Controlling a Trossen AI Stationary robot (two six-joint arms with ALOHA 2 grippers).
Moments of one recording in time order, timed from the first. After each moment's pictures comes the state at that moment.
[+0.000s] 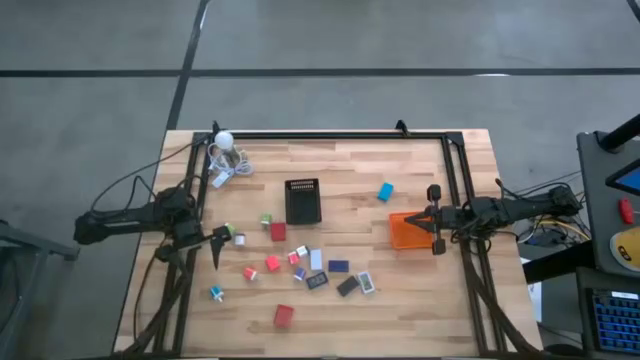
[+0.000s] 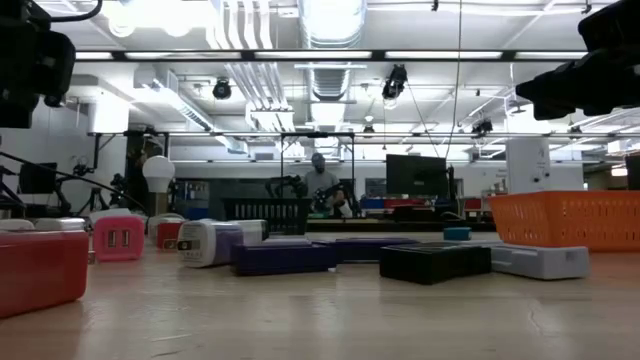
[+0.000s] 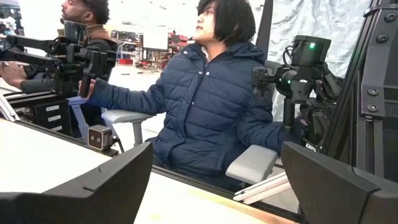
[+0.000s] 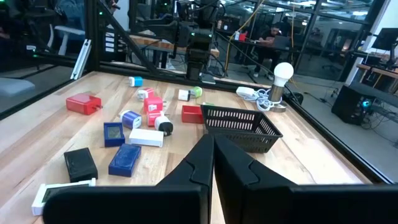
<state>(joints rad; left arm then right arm) 0.11 0.02 0.01 0.06 1.31 -0.14 0.23 0.07 0.03 -0.03 0.23 -0.11</state>
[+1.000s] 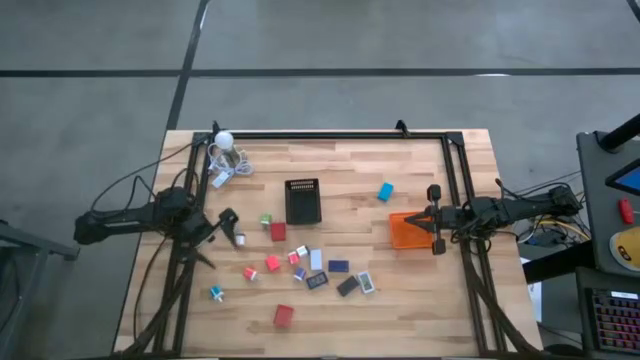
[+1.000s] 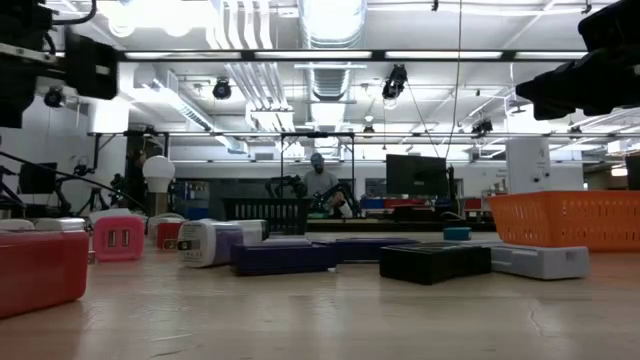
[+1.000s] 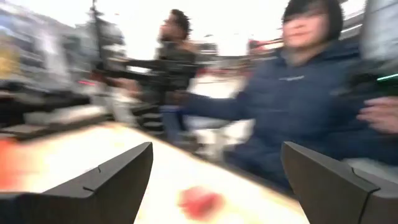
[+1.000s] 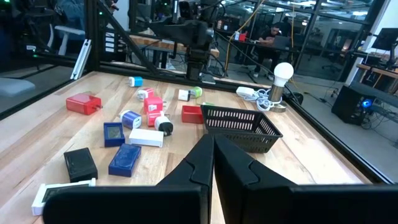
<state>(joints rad) 0.11 0.02 0.01 0.06 0.87 0.05 0.23 0.07 0.03 -0.02 0.23 -0.11</state>
